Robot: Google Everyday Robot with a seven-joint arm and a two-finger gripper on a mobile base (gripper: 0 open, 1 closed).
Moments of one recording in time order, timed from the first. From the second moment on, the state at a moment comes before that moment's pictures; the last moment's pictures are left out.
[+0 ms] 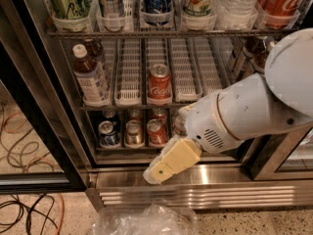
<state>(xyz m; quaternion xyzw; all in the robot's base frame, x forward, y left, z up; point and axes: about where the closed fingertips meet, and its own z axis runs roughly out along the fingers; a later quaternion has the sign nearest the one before) 0.394 -0.026 0.882 -0.49 0.79 0.21 0.29</state>
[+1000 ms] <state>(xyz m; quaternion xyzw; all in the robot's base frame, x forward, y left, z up) 0.366 -0.053 0.832 -0.45 0.81 0.12 0.37</state>
